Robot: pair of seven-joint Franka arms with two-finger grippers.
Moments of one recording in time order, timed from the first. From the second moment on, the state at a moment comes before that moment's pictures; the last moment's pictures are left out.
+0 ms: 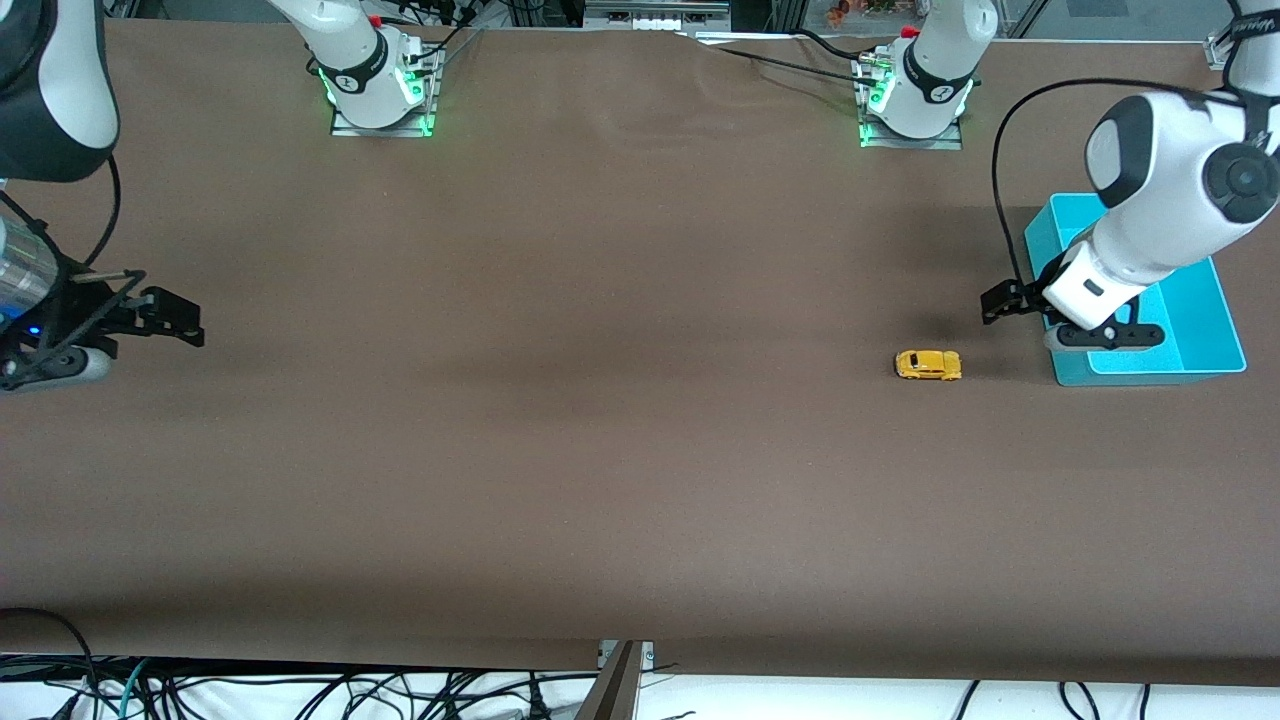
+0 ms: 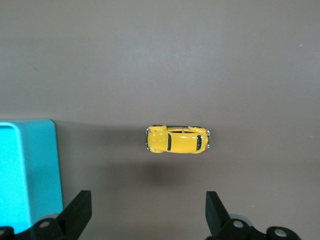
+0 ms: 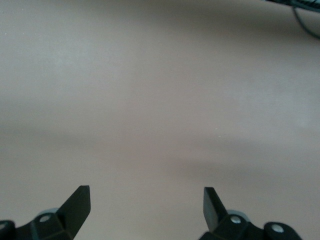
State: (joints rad) left arm 0.05 0.06 -0.03 -2.19 -0.02 2.20 0.00; right arm -0.04 0.24 0.06 -1.43 -0.05 1.70 -0.15
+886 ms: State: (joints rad) left arm 0.02 0.27 -0.04 -2.23 -0.02 2.46 0.84; right arm -0.06 0.15 0.04 -1.50 -0.05 1.64 -0.03
